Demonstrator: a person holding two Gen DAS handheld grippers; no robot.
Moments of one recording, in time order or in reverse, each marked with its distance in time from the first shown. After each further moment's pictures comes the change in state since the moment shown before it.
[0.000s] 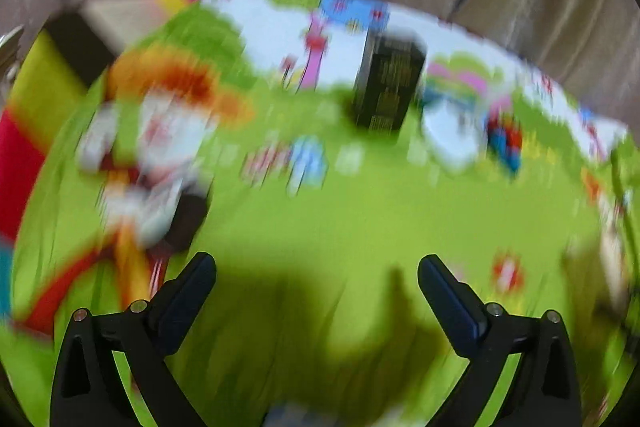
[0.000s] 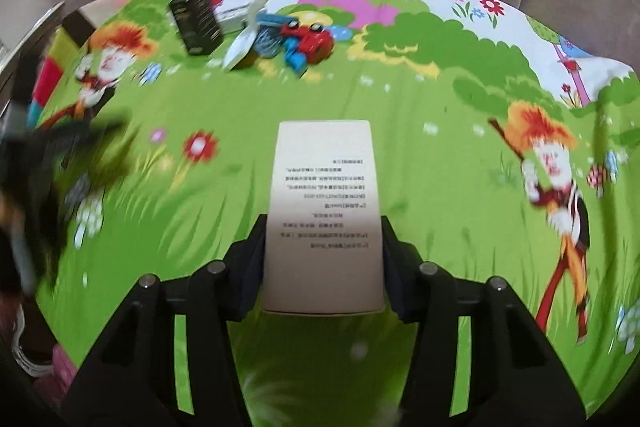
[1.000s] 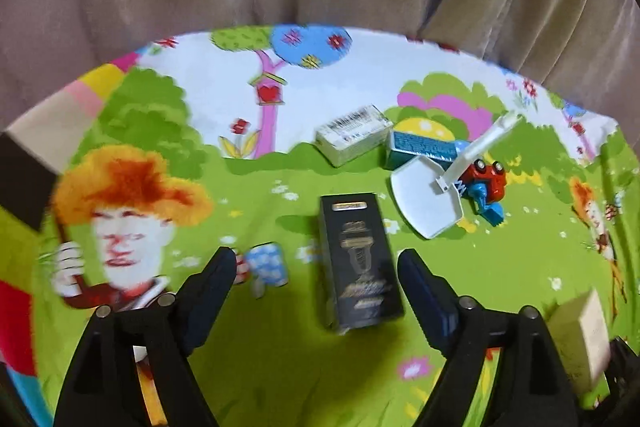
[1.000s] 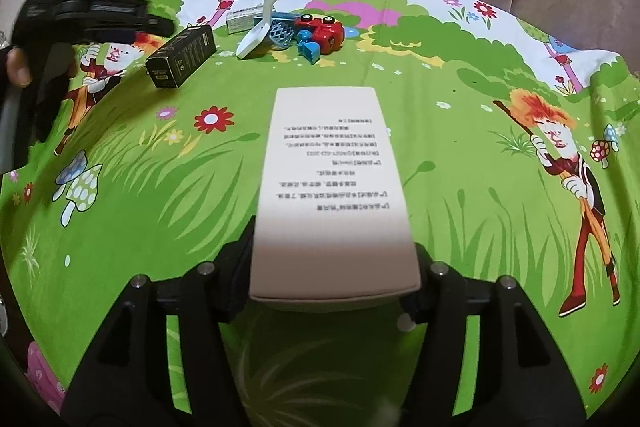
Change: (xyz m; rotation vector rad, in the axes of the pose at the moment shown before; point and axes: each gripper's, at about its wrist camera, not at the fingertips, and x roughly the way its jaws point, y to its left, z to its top) left arm 0.022 -0.034 0.051 0.138 0.053 -0.029; right arm 0.015 0.020 -0.033 0.006 -0.110 -0.035
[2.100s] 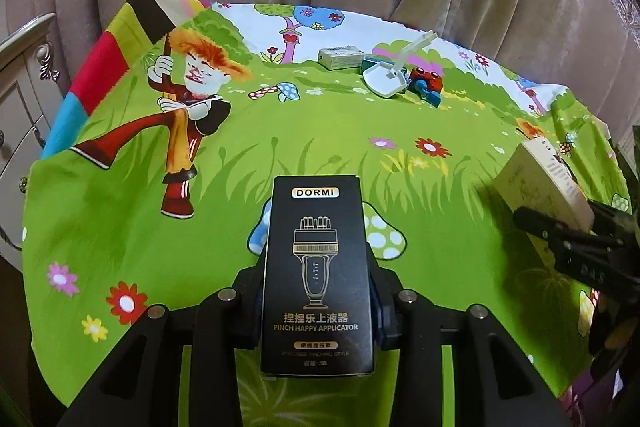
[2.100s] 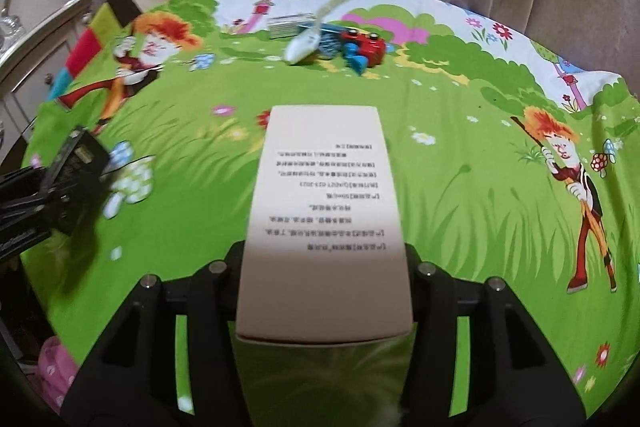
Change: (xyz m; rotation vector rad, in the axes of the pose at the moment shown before) left arm -0.118 0.012 -0.191 -0.072 -0.101 -0.039; right arm -0.031 0.051 -0.008 -0.045 -0.028 0.017
